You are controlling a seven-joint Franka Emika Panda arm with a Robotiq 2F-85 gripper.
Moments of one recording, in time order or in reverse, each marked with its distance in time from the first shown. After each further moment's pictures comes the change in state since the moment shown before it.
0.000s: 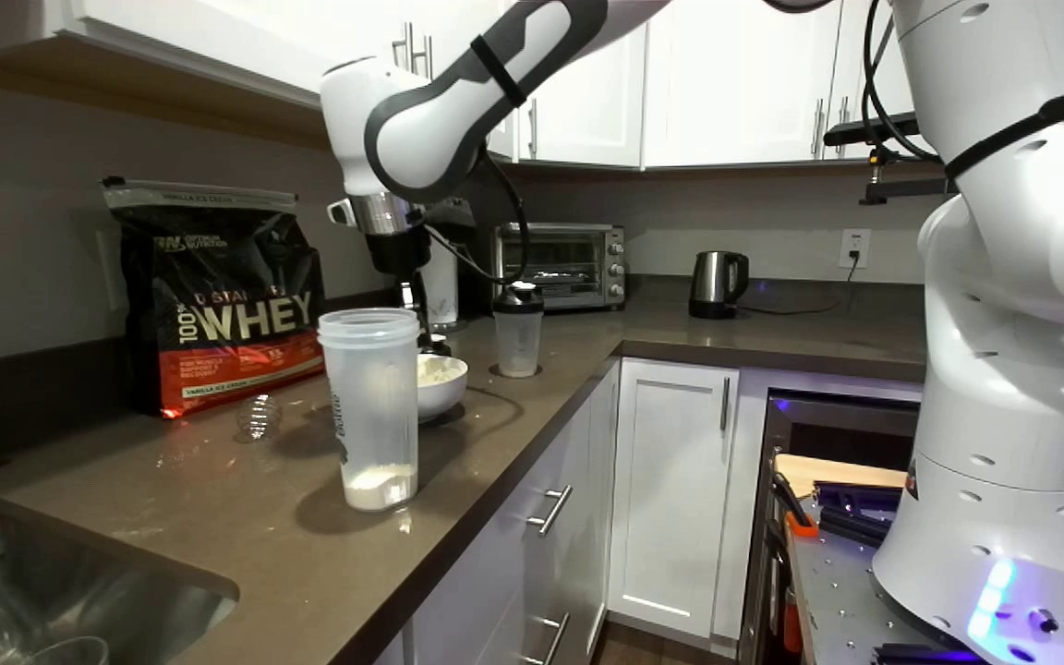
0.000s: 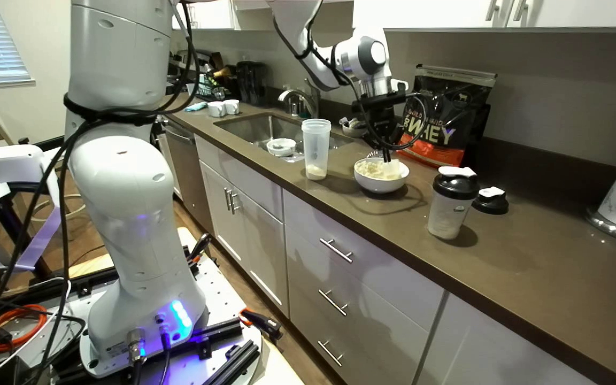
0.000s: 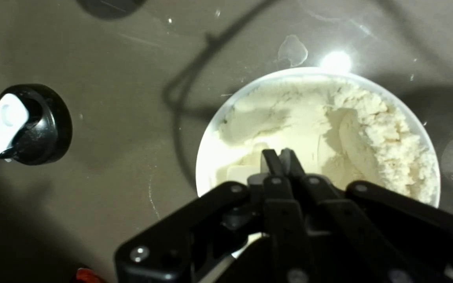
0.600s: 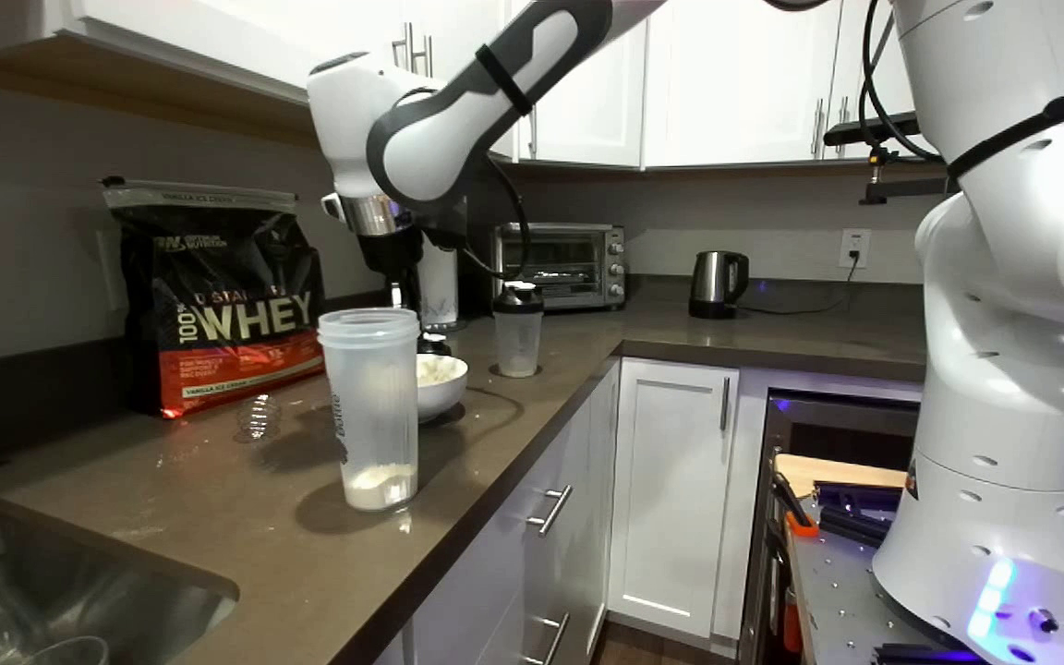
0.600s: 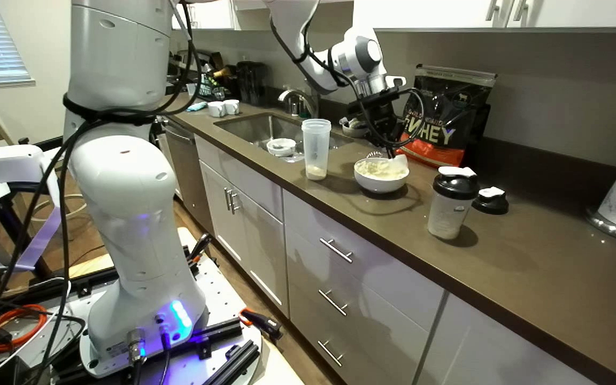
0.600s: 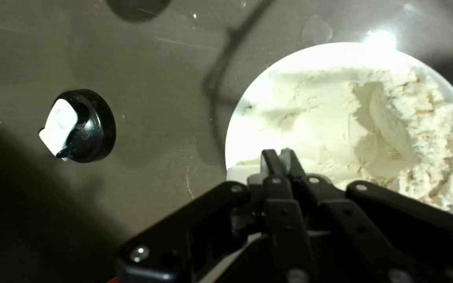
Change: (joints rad) arm 0.030 0.002 -0.011 -0.001 -0.126 0.030 0.199
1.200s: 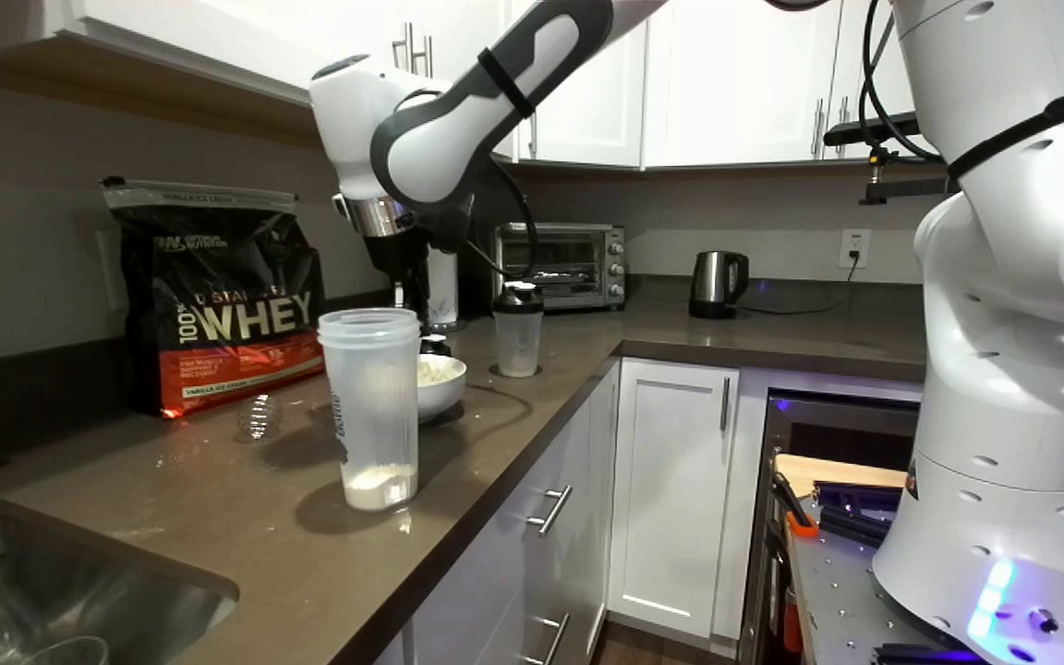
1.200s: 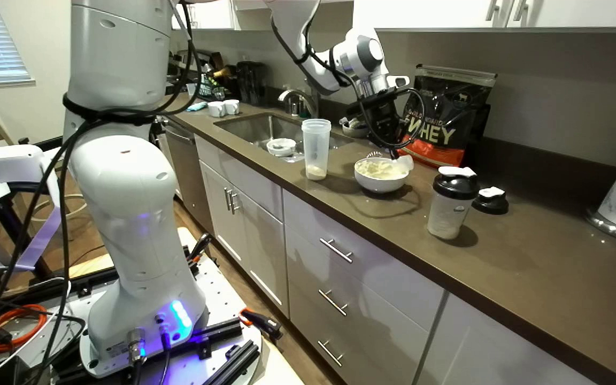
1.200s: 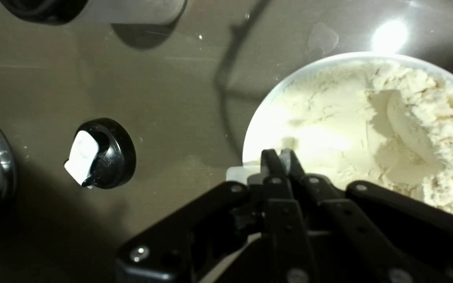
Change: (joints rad) arm 0.005 0.000 -0.017 0.003 -0.020 -0.022 0.120
